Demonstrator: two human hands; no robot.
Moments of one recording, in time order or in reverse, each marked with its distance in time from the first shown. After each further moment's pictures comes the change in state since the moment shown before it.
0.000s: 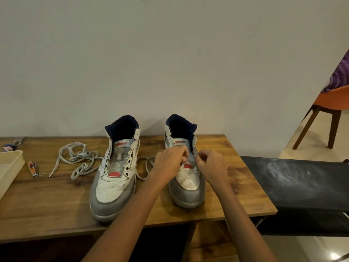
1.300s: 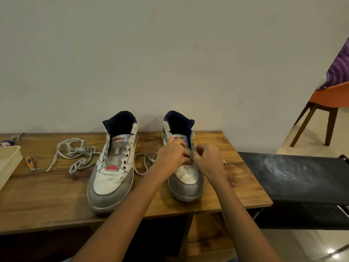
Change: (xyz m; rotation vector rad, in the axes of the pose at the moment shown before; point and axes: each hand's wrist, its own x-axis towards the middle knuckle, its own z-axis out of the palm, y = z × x) left_hand 0.001 0.009 -0.004 0.078 -0.053 0.081; right_hand -0.003 -0.006 -0.006 -0.013 0.006 -0.008
